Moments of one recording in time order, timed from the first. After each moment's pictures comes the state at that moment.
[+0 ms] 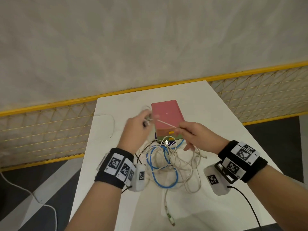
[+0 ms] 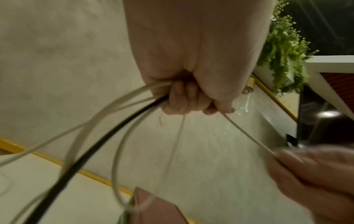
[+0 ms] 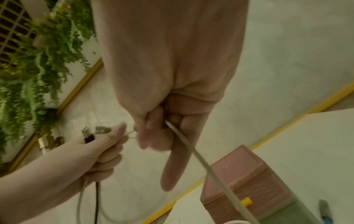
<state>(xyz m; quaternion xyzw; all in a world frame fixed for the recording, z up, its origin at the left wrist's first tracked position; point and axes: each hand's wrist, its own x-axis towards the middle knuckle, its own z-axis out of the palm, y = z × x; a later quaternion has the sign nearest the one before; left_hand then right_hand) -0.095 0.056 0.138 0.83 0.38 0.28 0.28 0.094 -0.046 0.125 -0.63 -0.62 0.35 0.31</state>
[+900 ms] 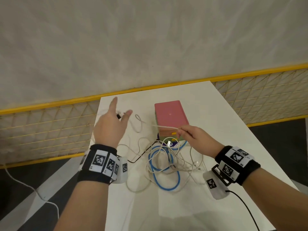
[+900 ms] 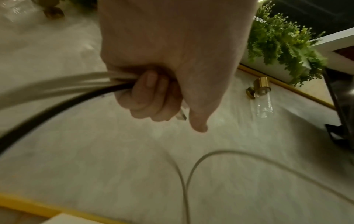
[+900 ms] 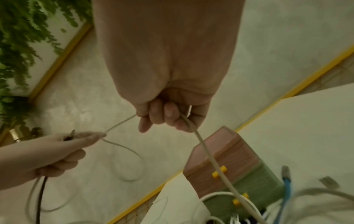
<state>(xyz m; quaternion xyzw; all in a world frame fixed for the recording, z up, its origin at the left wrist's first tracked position) -0.143 0.096 0.148 0.76 0.58 0.27 0.11 0.096 -0.035 0.094 -0.63 -0.63 0.28 0.35</state>
